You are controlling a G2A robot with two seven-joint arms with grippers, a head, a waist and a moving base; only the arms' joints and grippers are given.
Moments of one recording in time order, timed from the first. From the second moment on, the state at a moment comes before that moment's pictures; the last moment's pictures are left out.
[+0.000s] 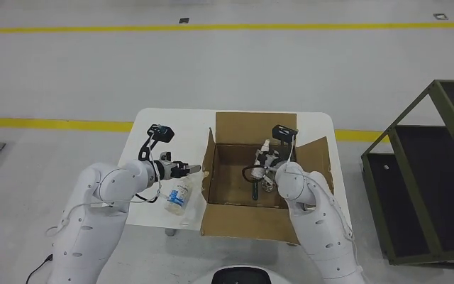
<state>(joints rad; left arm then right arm) 1.02 -1.16 -1.35 -1.75 0.73 -0.06 -1.18 -1.05 -1.52 1.31 -1.58 -1.02 0.40 0.77</state>
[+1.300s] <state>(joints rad) 1.02 -1.16 -1.35 -1.75 0.73 -0.06 -1.18 -1.42 -1.41 1.66 -1.72 -1.43 0.06 1.01</state>
